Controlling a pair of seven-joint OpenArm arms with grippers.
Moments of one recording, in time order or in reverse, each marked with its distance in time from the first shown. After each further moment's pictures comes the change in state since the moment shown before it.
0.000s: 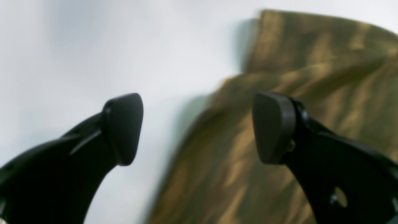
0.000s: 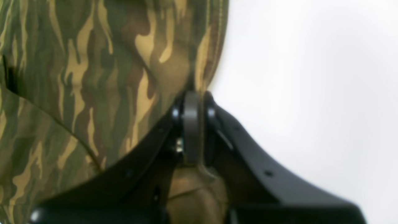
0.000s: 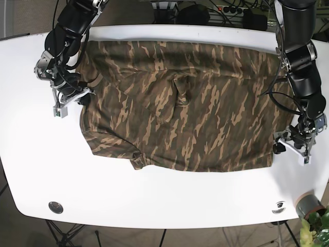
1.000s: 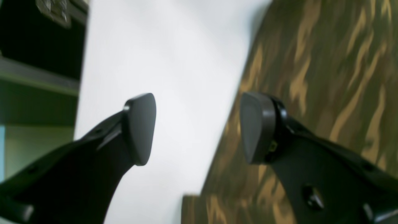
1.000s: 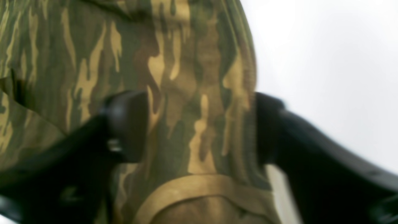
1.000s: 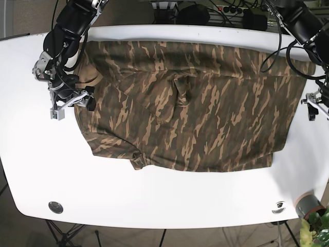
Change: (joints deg) left arm 27.8 2.8 -27.3 51.3 0.0 -12.3 22.8; right arm 0.1 0.3 0.1 0.3 0.3 0.0 1.7
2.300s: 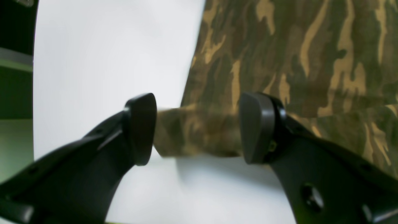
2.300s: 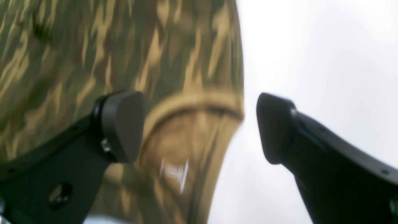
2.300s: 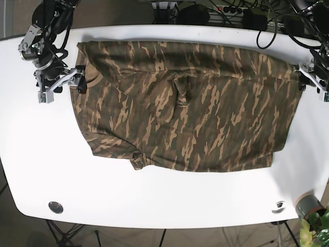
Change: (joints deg) left arm 18.9 -0.1 -0.3 7.8 -11.6 -0.2 0.5; right arm -13.5 4.0 0.0 20.4 10.7 -0.3 -6.7
